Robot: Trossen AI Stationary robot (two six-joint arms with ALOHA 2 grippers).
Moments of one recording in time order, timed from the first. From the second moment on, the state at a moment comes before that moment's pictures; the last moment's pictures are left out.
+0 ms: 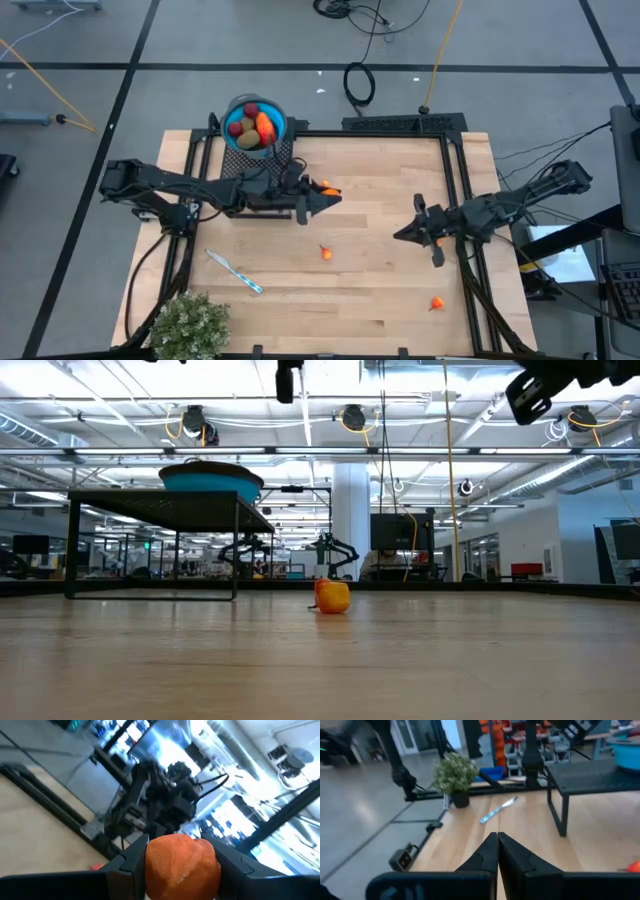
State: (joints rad) left arm -0.04 1.47 1.00 0.58 -0.06 -0.76; right arm 0.40 0.59 0.43 0.04 0.17 0.22
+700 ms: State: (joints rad) left arm 0.18 1.15 1.00 0.06 -0.22 -0.56; right arm 0.39 0.32 0.25 0.03 0.00 0.17
